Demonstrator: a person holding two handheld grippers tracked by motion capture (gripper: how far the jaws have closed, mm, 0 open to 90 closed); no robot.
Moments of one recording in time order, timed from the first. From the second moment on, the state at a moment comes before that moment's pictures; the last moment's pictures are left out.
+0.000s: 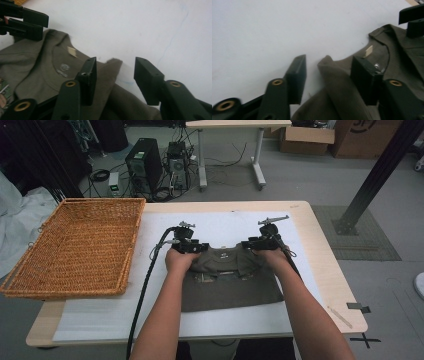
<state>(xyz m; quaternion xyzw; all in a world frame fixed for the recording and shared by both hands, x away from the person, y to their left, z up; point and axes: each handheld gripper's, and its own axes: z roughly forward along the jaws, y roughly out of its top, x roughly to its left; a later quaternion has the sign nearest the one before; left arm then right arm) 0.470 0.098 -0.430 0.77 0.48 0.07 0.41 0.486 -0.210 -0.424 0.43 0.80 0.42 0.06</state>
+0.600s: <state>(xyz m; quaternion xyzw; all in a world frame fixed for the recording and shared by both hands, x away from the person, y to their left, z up) 0.330 0.090 -0.393 0.77 0.39 0.12 0.49 0.369 -0.233 -0.396 0.33 0.79 0.50 0.08</state>
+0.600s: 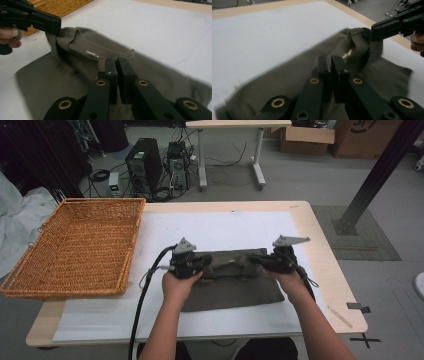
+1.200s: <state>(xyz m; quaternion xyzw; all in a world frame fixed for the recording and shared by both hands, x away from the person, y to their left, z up) 0.329 0.139 -0.415 0.73 0.50 0.14 0.45 0.342 -0.279 -0.413 0.43 0.75 0.48 0.14</state>
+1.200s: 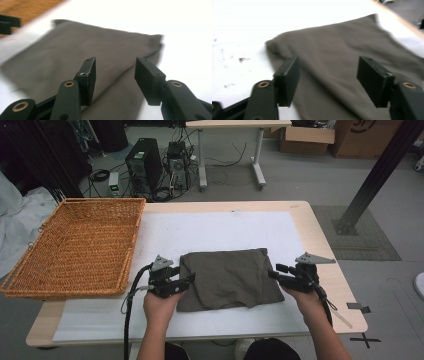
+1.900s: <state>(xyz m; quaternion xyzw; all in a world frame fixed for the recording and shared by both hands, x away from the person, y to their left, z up) 0.428 0.144 -0.445 0.74 0.52 0.14 0.40 0.463 -0.262 -0.448 0.40 0.81 0.42 0.09</state>
